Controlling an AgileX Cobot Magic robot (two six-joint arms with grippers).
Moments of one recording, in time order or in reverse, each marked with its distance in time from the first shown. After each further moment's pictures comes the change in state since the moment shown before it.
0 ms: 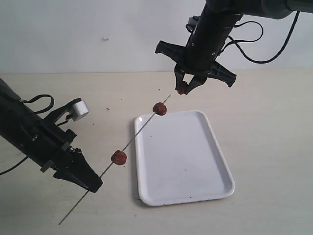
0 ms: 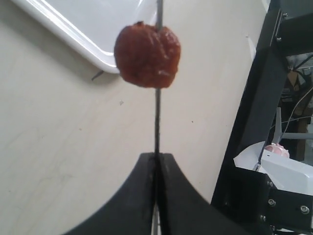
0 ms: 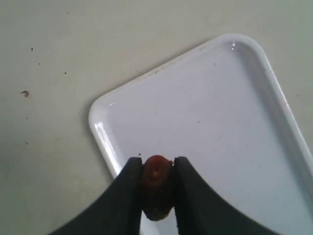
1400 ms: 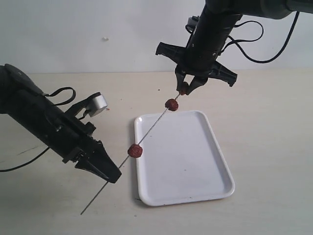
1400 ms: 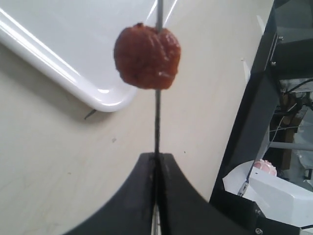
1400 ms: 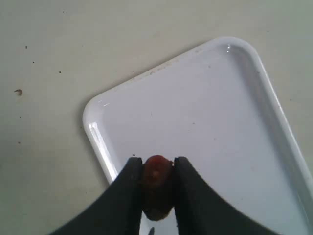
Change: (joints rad) left arm -0.073 0.071 -0.108 -0.041 0.002 -0.114; right arm 0.004 0.000 0.000 -0.017 0.008 -0.014
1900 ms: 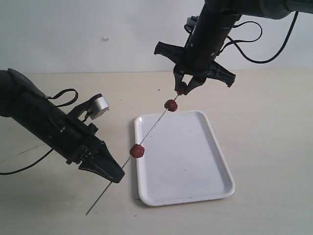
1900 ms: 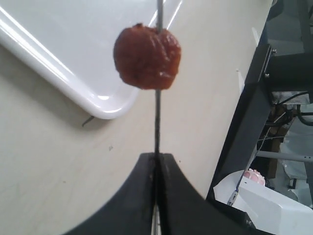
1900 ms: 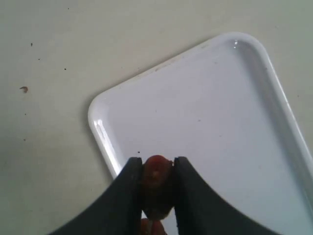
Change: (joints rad) left arm 0.000 0.029 -0.002 -0.040 0.000 -0.017; right arm 0.004 0.000 0.000 0.012 -0.003 0.000
